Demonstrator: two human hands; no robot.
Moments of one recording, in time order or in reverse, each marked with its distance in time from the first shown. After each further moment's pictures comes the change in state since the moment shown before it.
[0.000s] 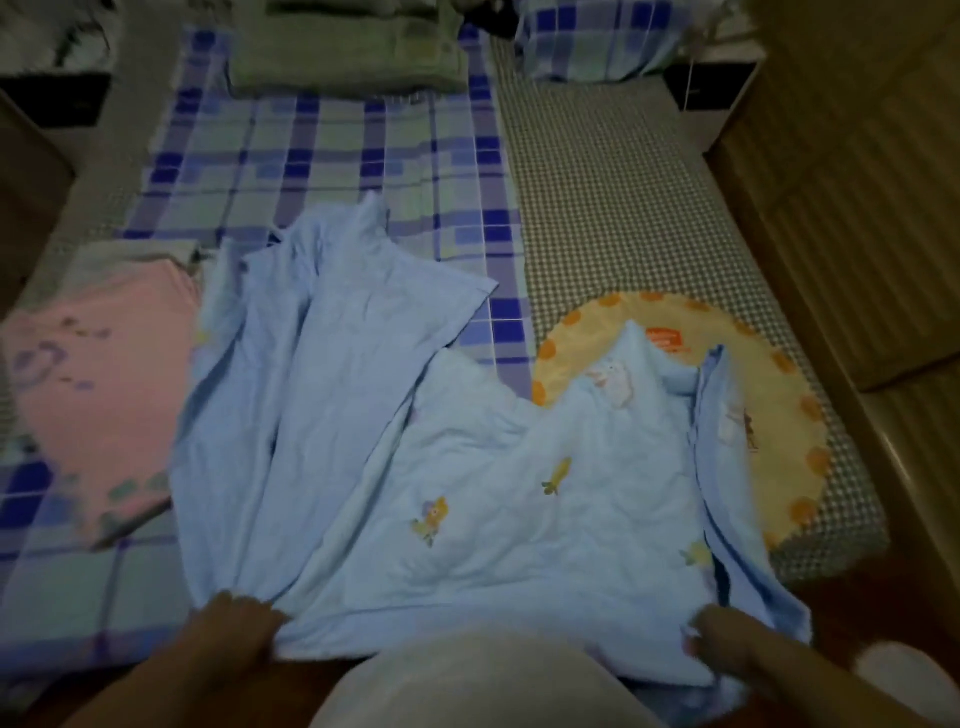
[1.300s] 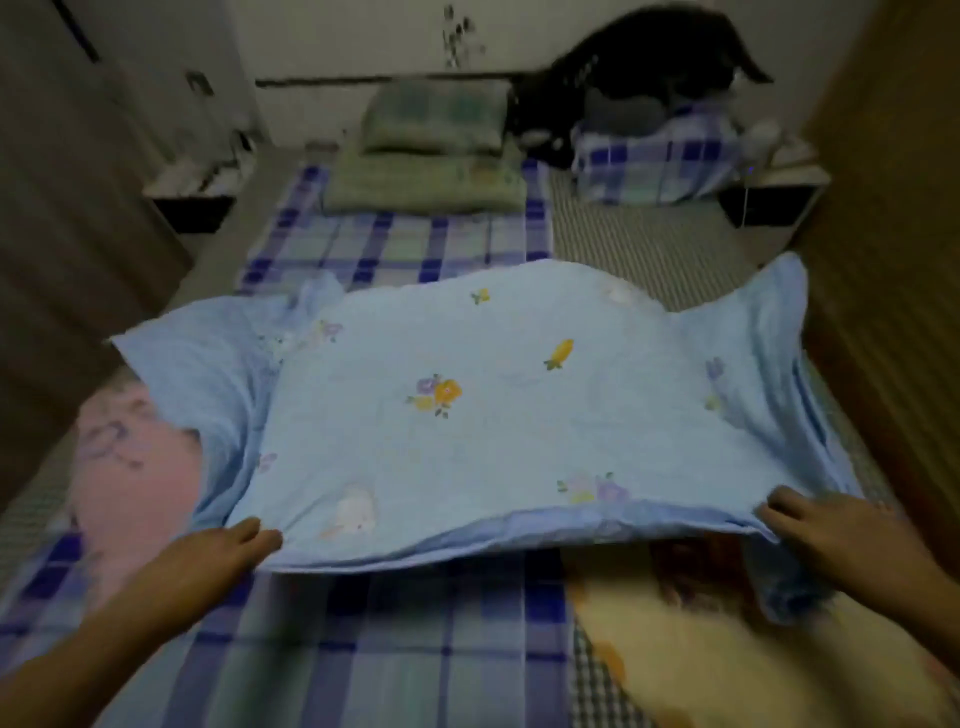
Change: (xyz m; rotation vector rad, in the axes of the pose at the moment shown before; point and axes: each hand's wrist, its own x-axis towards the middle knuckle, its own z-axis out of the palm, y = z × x) left_hand -0.004 -0.015 -0.181 0.222 0.660 -0.148; right_hand -0.025 0.077 -0.243 -0.586 0.972 -0.213
